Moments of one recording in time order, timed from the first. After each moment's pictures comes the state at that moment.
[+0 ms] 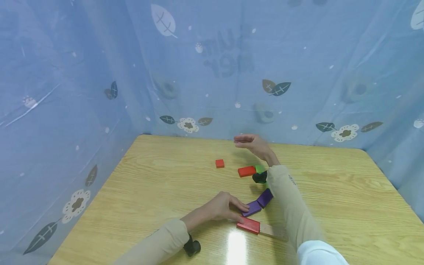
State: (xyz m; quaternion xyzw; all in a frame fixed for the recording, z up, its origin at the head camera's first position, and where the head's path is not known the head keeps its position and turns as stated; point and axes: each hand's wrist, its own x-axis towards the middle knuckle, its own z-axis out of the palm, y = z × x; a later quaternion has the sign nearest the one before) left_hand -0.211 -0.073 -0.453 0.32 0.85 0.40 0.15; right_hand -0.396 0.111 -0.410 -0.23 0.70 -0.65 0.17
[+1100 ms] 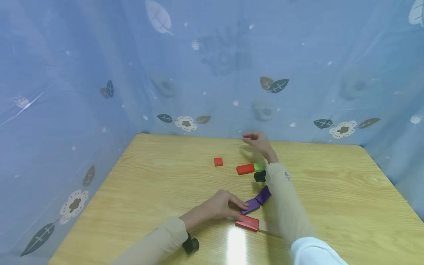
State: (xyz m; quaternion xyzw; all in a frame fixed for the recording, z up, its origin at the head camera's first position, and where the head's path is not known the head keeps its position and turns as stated) left_hand -0.211 -0.071 -0.448 0.34 0.85 0.39 0.13; right_hand -0.391 0.124 -0.408 -0.16 0.80 -0.57 0.07
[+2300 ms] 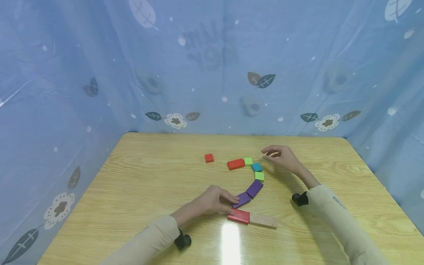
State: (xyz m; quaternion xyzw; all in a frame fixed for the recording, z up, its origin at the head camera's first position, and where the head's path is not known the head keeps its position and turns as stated) left_hand -0.211 -0.074 -0.449 0.33 0.85 0.37 0.14; right_hand -0.330 0.234 -0.431 -0.26 0.87 -0.42 -0.03
